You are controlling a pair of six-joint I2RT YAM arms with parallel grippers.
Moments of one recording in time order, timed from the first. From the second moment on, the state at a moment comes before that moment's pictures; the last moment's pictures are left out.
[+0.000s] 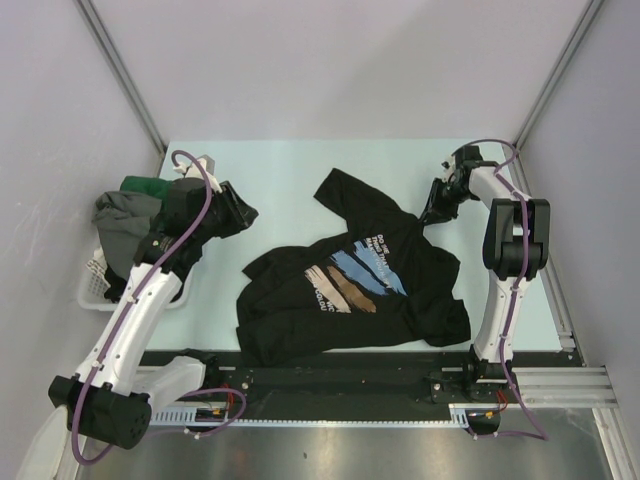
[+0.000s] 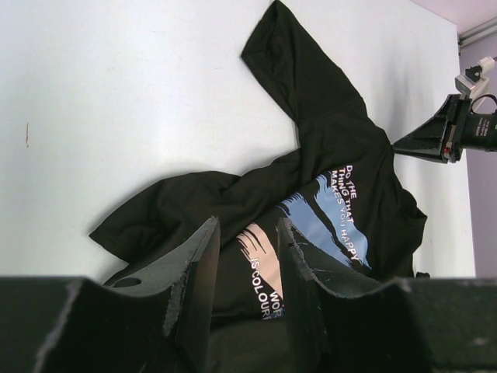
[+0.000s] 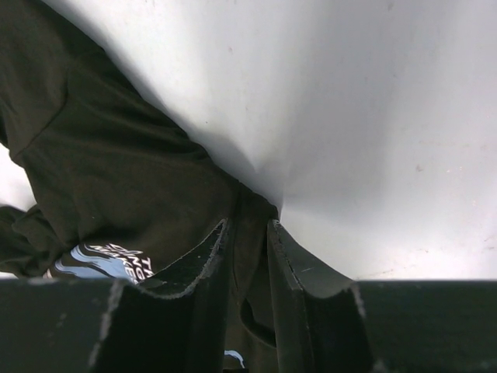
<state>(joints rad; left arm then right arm) -0.25 1.04 1.08 -0.55 0.06 -0.55 -0.01 2.16 1.68 -0.76 -0.38 0.27</state>
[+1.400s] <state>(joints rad) -0.25 1.04 1.08 -0.55 0.06 -0.55 0.04 2.20 1.67 -0.74 -0.40 0.25</state>
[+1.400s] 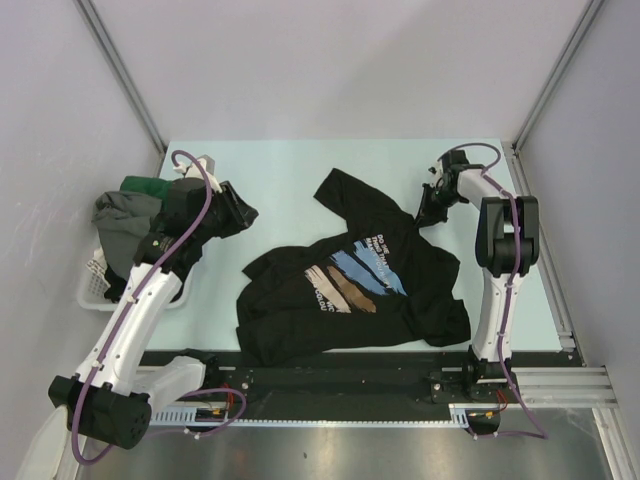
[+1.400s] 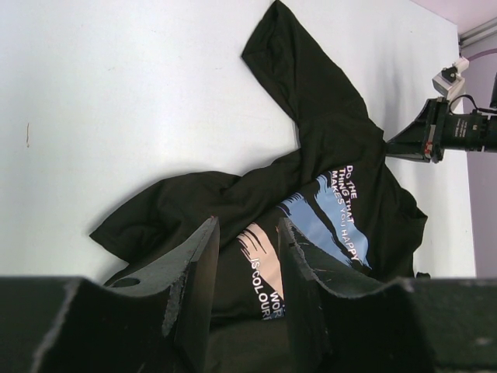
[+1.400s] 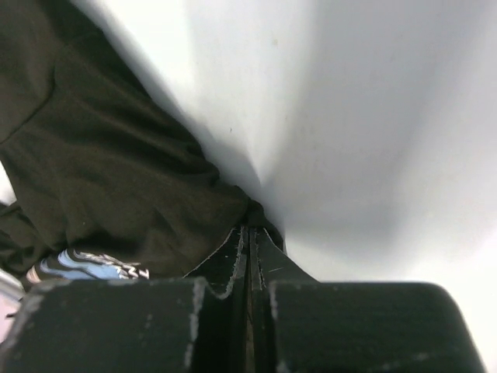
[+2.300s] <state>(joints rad) -0.25 1.04 1.08 -0.57 0.06 -0.54 -0.09 2.44 2.11 -0.81 -0.24 0.20</state>
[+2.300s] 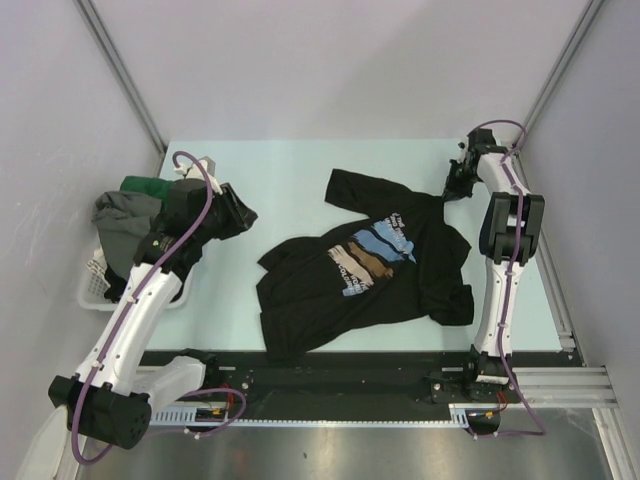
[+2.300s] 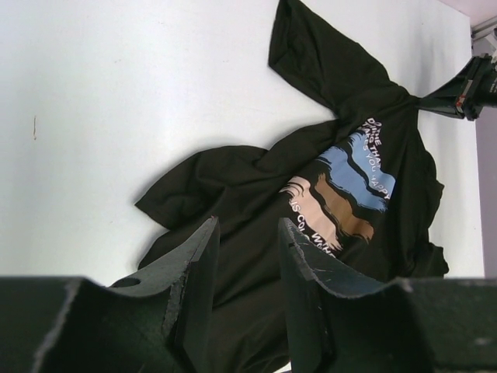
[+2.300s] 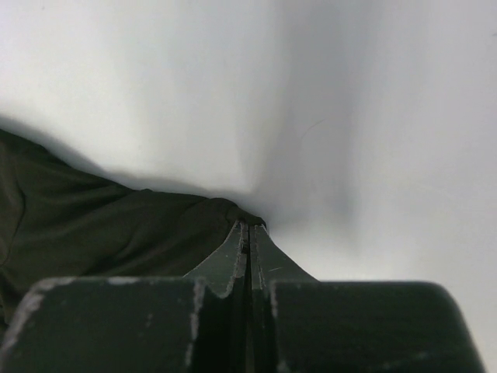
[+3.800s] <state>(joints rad) -0.36 1.63 1.02 -0.27 -0.07 -0.54 -0.21 2.08 1.98 -0.78 -0.26 0.25</state>
